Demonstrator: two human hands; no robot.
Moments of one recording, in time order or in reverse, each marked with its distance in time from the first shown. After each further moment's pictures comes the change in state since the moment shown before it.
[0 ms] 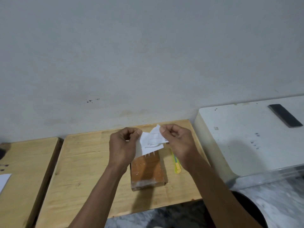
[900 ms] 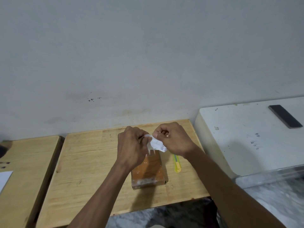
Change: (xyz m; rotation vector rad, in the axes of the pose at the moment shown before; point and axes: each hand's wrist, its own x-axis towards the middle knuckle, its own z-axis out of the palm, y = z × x) left_hand -0.008 0.006 0.005 0.572 -0.087 0.444; right_hand 0.015 -0.016 0.004 -0.647 -0.240 -0.117
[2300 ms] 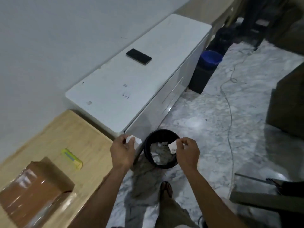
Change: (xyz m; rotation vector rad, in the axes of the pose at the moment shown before) left_hand -0.161 0.164 0.299 -0.247 -0.564 -0.008; right_hand -0.356 0.276 -0.102 0.164 1.263 0.922
